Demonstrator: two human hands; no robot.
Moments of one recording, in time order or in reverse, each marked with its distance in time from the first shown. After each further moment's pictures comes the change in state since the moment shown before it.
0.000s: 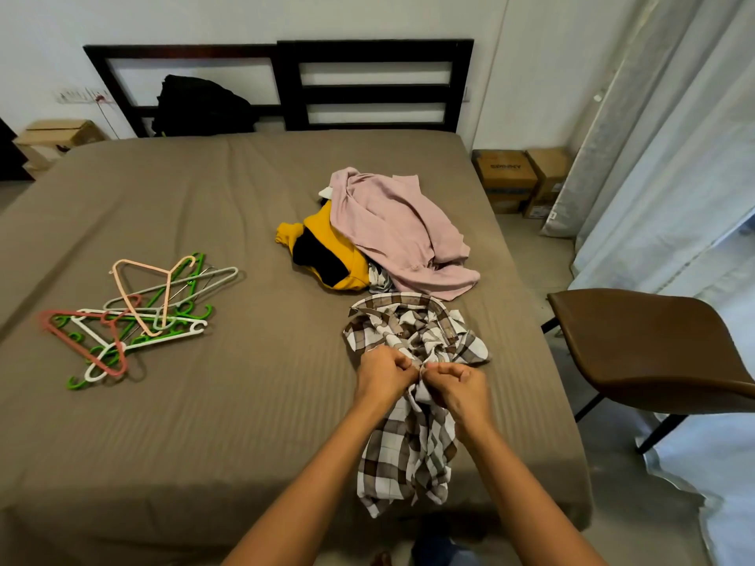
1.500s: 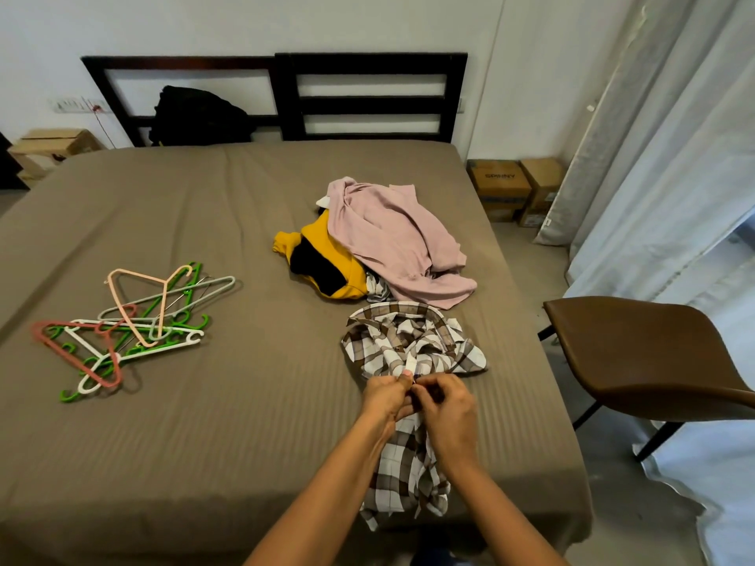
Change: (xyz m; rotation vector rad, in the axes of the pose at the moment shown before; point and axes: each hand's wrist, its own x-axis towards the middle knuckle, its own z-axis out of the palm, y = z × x) left_hand -0.008 0.004 0.014 -0.902 -0.102 -0.469; right_hand -0.014 0.020 0.013 -0.494 0.135 -0.550
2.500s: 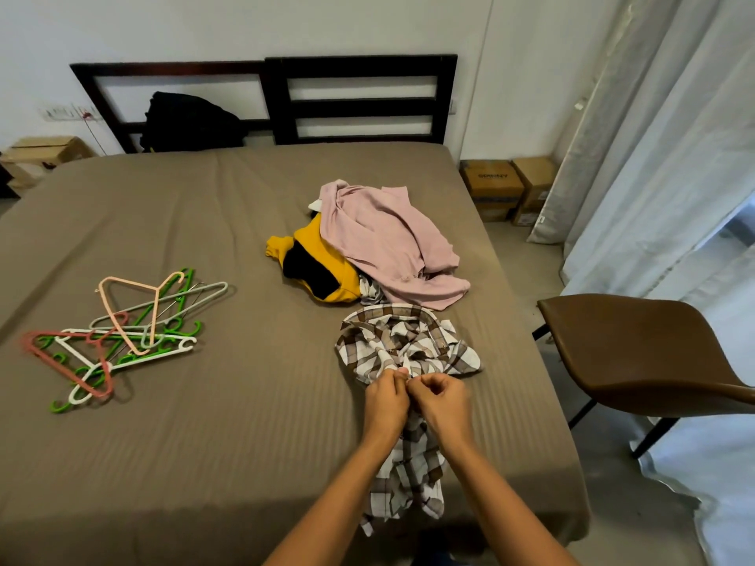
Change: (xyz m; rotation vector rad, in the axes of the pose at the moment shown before) left_hand 0.008 -0.020 0.005 0.688 0.205 0.548; right_hand 0.018 -0.003 -0.005 0.316 -0.118 0.371
